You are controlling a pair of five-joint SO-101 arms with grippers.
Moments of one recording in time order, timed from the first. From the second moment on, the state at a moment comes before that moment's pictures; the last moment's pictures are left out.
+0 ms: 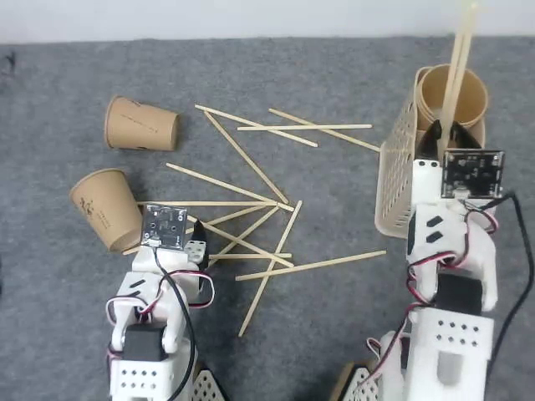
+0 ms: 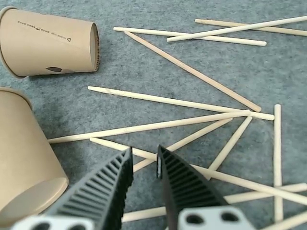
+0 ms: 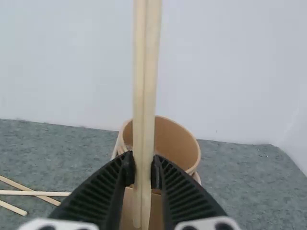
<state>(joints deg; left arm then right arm) -2.1 -103.3 97.3 52.1 1.5 7.6 -66.3 61.4 20.7 12.0</state>
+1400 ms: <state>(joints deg) -4.5 -103.3 97.3 52.1 3.4 -25.2 -30.7 34.5 62.0 14.9</state>
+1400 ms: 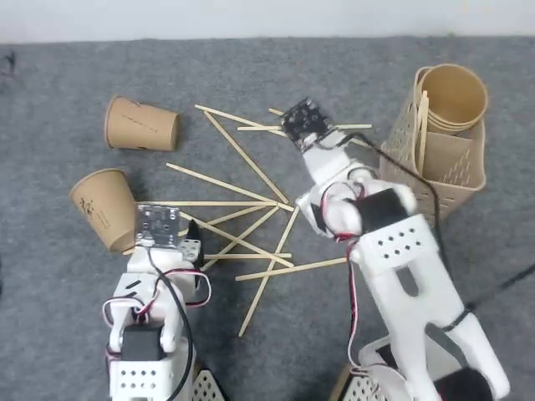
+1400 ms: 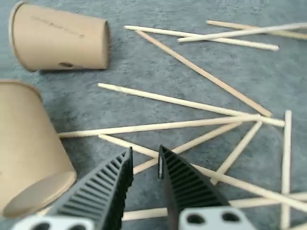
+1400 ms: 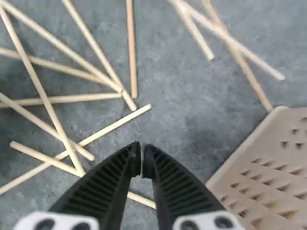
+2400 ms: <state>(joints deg) -28.7 -82.9 38.5 67.2 1.6 -25.1 -31.5 64.9 24.6 15.0</state>
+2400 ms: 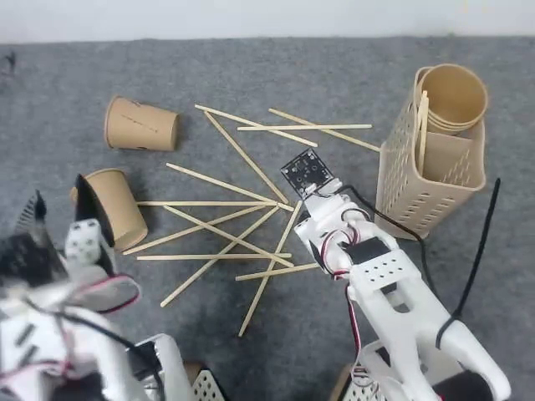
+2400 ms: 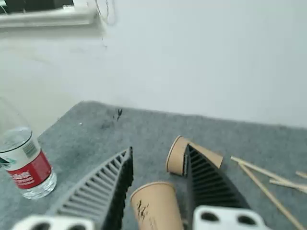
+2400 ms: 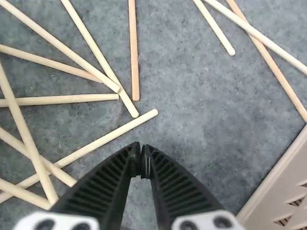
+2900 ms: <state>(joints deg) -34.4 -5.8 -21.7 98.9 -45.1 -25.1 -31.5 67.5 20.7 15.2</state>
